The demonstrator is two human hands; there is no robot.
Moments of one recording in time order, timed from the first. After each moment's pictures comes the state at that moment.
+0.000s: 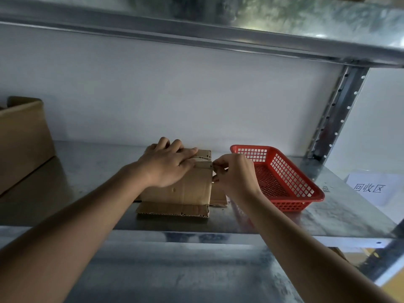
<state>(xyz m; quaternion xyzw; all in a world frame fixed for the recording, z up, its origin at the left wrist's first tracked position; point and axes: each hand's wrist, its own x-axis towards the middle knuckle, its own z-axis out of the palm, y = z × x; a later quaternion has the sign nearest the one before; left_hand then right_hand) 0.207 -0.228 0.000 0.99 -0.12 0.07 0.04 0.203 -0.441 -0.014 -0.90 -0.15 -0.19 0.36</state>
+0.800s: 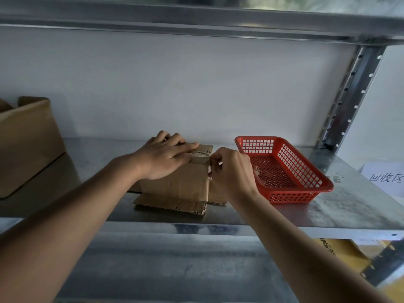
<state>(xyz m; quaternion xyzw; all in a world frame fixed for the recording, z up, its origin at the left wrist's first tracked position) 0.201 -0.216 0.007 0.98 -0.15 0.05 0.08 0.187 -0.431 -0.016 -0.91 -0.16 -0.21 0.32</state>
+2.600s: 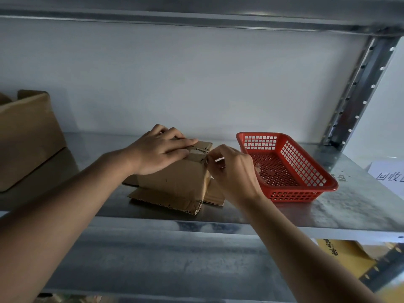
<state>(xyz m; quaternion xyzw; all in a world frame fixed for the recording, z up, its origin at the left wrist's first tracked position) 0.208 -0.200 -0.003 0.97 -0.19 0.09 0.13 0.188 -0.443 -0.029 -0.86 -0.26 -0.25 0.36</state>
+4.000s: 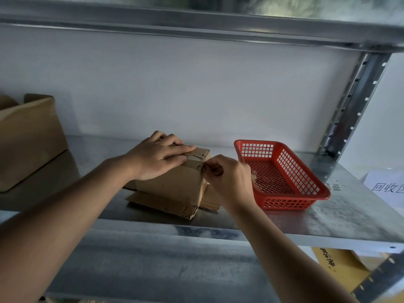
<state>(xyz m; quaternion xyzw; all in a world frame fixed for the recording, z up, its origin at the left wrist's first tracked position) 0.203 -0.205 -0.002 0.97 -0.17 0.09 0.12 0.192 -0.446 -0.038 -0.83 -0.26 -0.30 0.38</state>
